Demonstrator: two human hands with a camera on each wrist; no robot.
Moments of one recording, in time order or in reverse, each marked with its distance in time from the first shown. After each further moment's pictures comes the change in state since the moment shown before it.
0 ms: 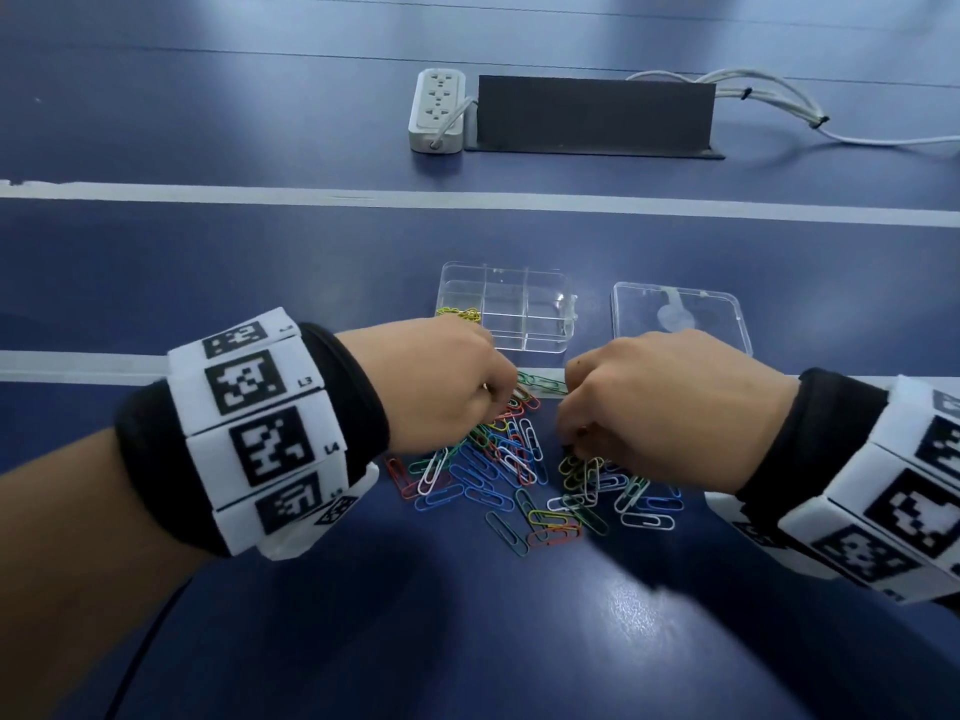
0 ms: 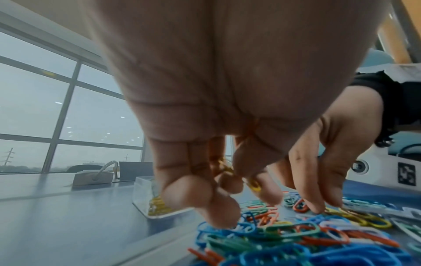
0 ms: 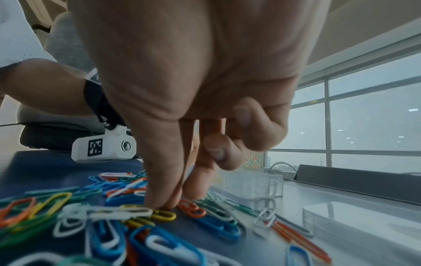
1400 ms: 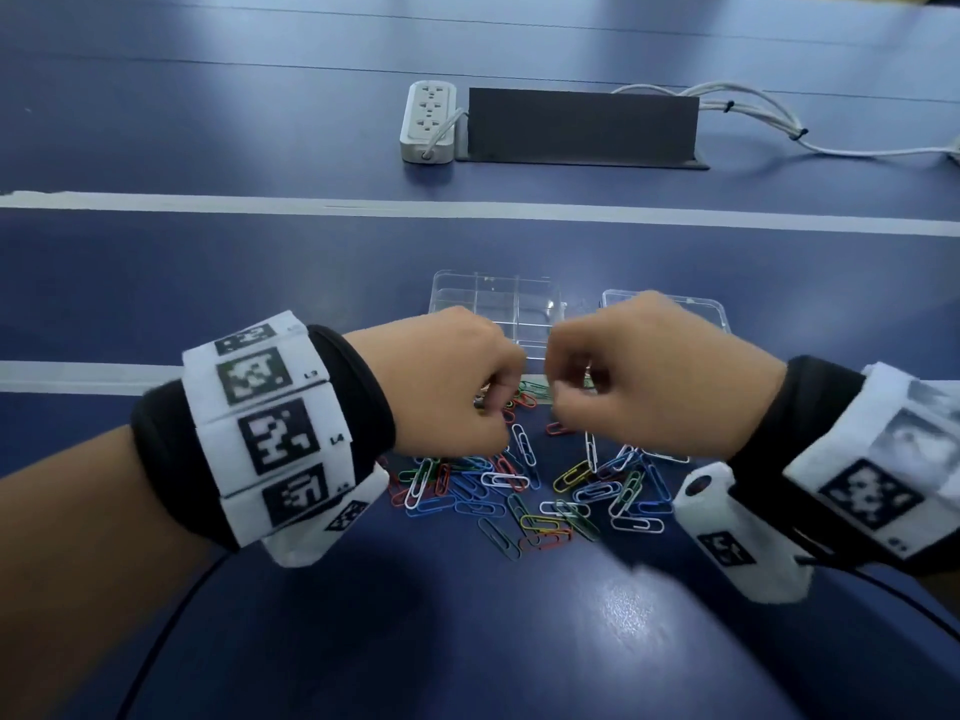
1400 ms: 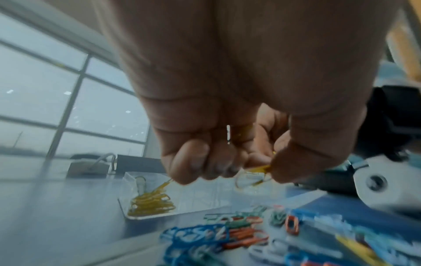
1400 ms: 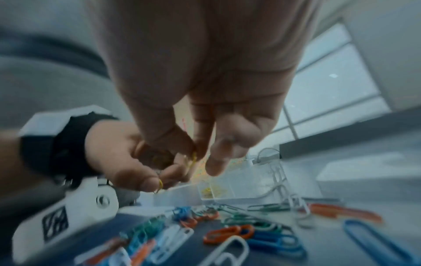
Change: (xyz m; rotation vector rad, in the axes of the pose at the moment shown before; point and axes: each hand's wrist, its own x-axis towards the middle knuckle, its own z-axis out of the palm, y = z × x) left_hand 0.002 0.006 -0.007 -0.065 0.067 0.031; right_hand 0.003 0.004 -0.005 0.418 0.296 0.142
